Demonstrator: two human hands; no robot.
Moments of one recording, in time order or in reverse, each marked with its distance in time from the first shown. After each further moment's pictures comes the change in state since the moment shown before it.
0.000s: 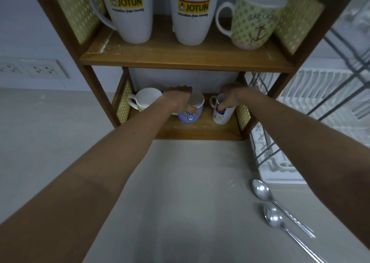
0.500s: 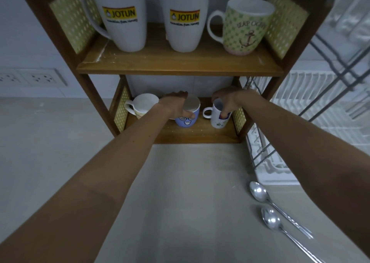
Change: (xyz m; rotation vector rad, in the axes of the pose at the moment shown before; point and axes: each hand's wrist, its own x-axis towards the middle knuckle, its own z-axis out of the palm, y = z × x) left_hand -0.002 -0.003 0.005 -0.090 -0.026 -0.007; right_hand 0.003 0.015 0.001 -0.064 -0.008 -0.140
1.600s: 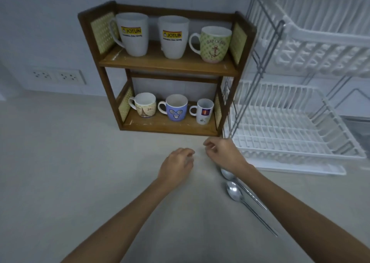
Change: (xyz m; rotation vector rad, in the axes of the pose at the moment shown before) left_hand -0.201 0.144 0.106 -0.532 0.377 -0.087; right_hand -0.187 -0.031 0.150 0.602 0.552 -0.144
